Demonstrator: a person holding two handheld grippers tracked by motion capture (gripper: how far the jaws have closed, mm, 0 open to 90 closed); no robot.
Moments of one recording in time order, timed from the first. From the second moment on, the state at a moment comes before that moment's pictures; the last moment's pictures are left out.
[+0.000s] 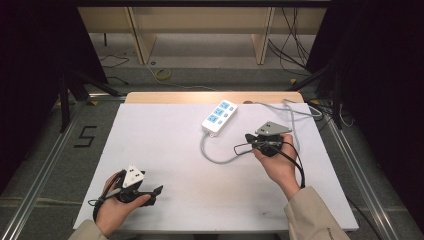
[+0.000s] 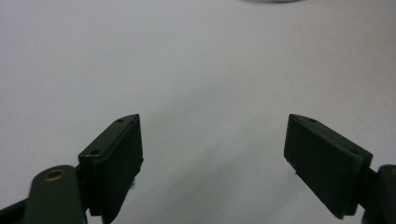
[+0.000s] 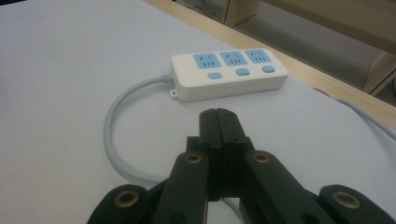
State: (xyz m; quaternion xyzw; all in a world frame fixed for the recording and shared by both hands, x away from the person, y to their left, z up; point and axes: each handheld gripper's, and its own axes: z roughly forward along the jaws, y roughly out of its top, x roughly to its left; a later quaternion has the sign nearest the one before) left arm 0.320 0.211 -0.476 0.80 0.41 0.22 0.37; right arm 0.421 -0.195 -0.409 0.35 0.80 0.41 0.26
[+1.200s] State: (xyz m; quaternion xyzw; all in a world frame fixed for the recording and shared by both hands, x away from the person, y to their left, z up) left arm 0.320 0.211 -0.476 0.80 0.41 0.22 0.37; right arm 0.452 -0.182 -0.405 0.36 0.82 0.39 0.24
